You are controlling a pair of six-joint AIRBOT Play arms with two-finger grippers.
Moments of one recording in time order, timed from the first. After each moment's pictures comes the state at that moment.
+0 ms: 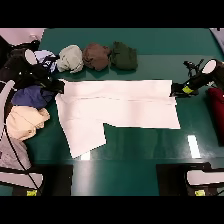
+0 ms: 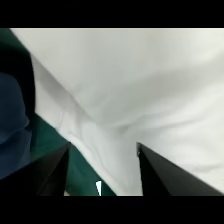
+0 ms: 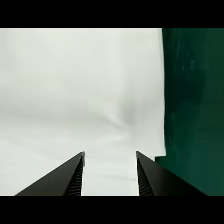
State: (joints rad) left arm -0.05 -1.57 1.51 1.49 -1.37 -1.40; right arm -0.12 -1.51 1.33 -1.37 1.27 1.55
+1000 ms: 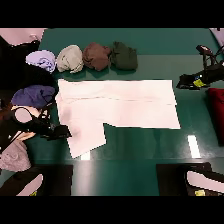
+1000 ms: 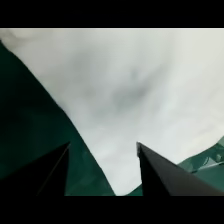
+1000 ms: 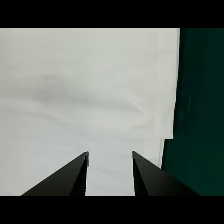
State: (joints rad) left arm -0.05 -0.93 0.54 1.15 -1.20 -1.56; right arm -0.12 -1.31 1.33 -1.33 1.29 1.49
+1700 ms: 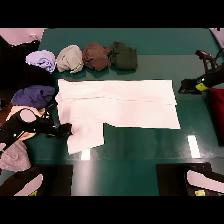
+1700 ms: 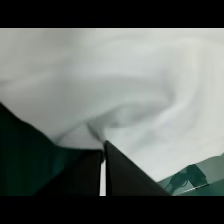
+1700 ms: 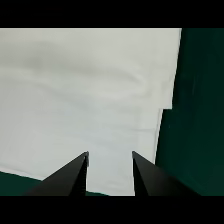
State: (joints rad) left arm -0.05 -1.00 0.54 1.03 -1.11 -1.52; right arm -0.18 -1.29 1.29 -1.33 1.41 1.45
